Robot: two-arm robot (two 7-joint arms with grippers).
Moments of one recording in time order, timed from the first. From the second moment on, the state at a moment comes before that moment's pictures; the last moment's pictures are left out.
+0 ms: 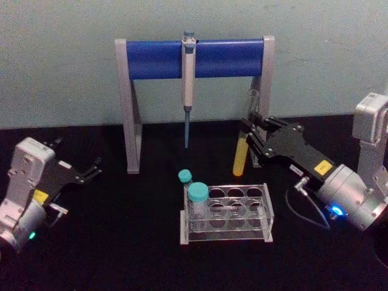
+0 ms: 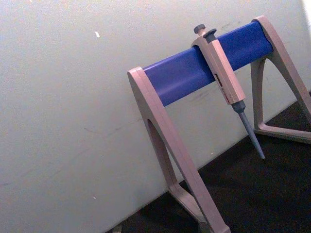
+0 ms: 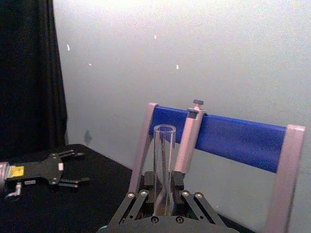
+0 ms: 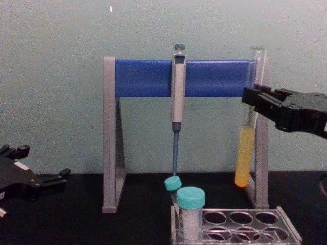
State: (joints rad) left arm -0.20 0.60 0.45 -1.41 -0.25 -0.12 0.03; right arm 0.17 0.43 -0.32 -1.60 0.48 -0.11 0.46
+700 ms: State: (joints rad) left arm -0.20 0.60 0.45 -1.41 -0.25 -0.12 0.03; right arm 0.04 0.51 -0.27 -1.73 0.51 -0.09 0.49
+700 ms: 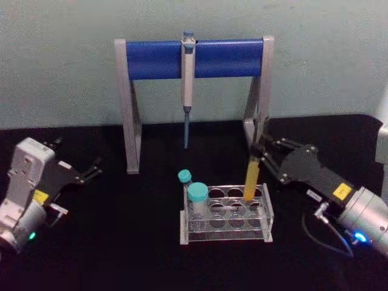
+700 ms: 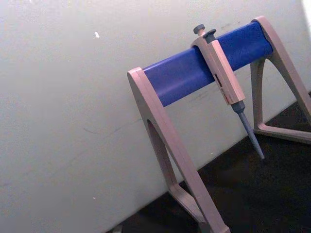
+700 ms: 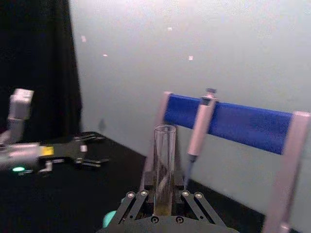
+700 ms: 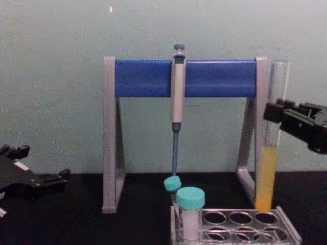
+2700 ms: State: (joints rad) left arm -0.20 0.60 0.45 -1.41 -0.25 -0.12 0.03; right arm 0.05 0.50 -0.25 -1.70 0.48 -0.09 0.45
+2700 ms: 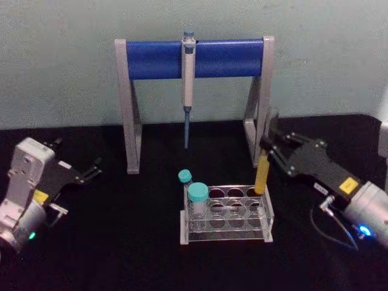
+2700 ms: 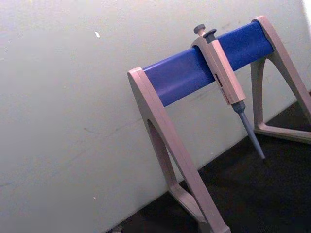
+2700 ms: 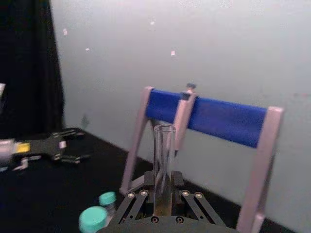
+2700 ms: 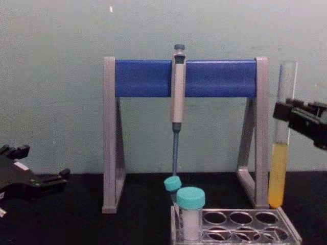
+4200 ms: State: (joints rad) left arm -0.20 0.60 0.45 -1.41 -0.25 -0.12 0.03; right arm 0.19 0.41 -0.32 -1.55 0.48 -0.13 0.45
